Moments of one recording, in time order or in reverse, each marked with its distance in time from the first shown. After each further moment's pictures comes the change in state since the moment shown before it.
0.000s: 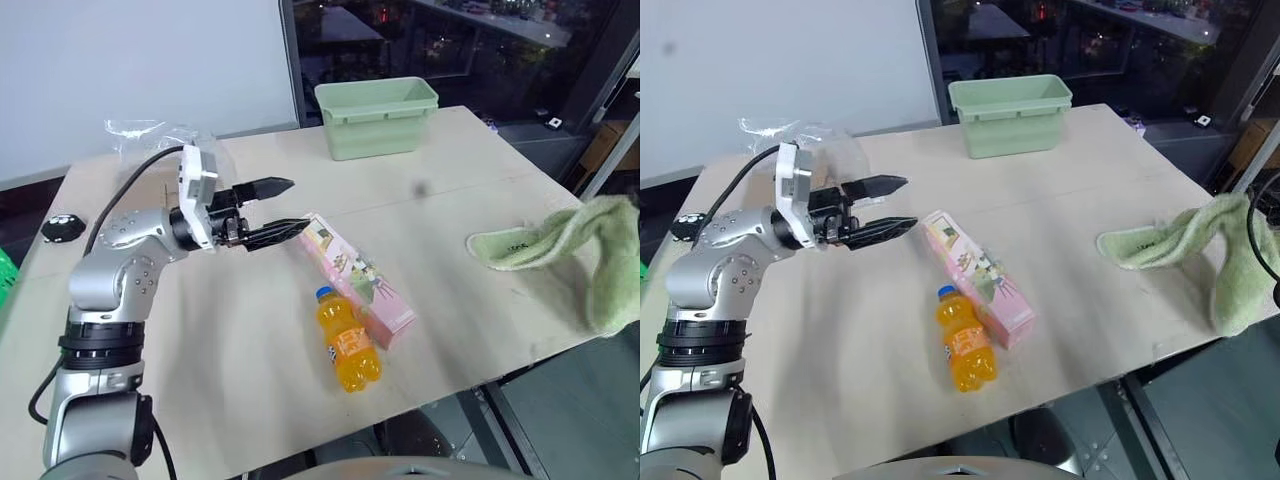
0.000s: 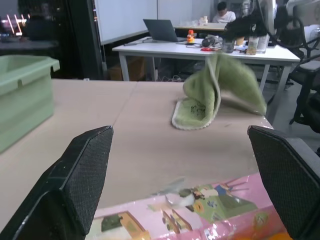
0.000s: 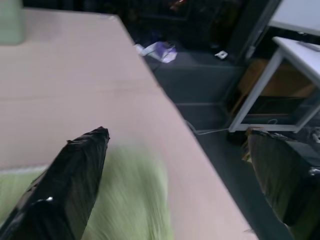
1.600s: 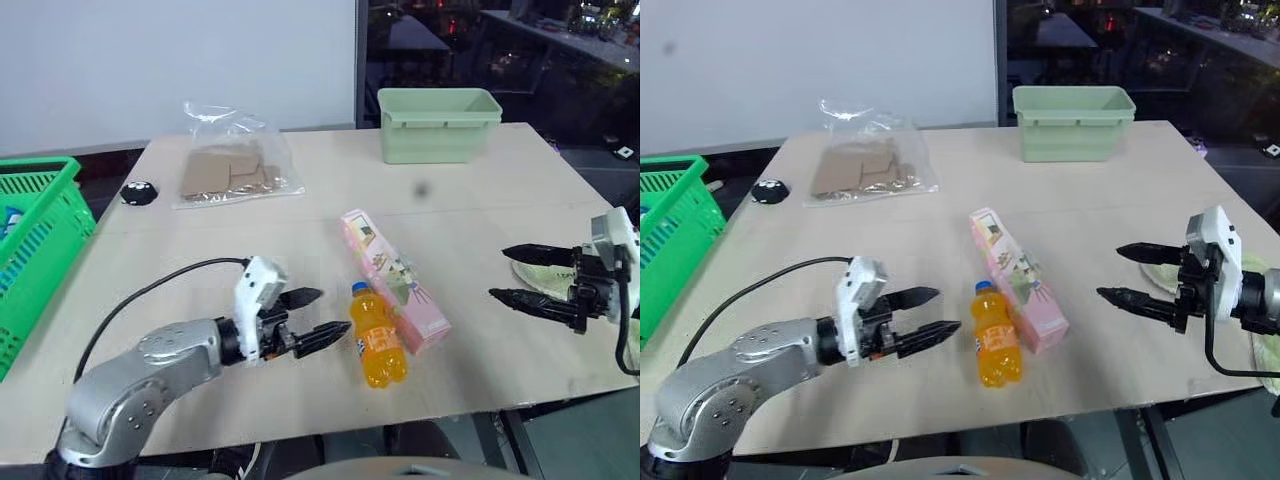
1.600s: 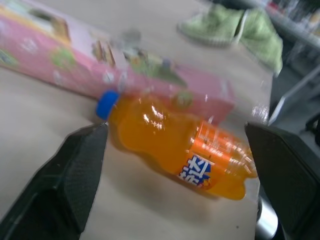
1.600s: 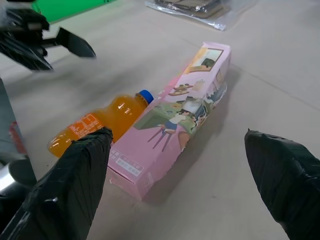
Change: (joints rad) left arm 0.459 -0.069 -0.070 -0.693 -0.214 0.553 0.665; right arm 0.437 -0.015 0.135 -0.525 0.547 -0.045 0.564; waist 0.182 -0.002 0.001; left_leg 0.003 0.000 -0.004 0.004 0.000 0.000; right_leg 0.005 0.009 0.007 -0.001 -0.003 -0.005
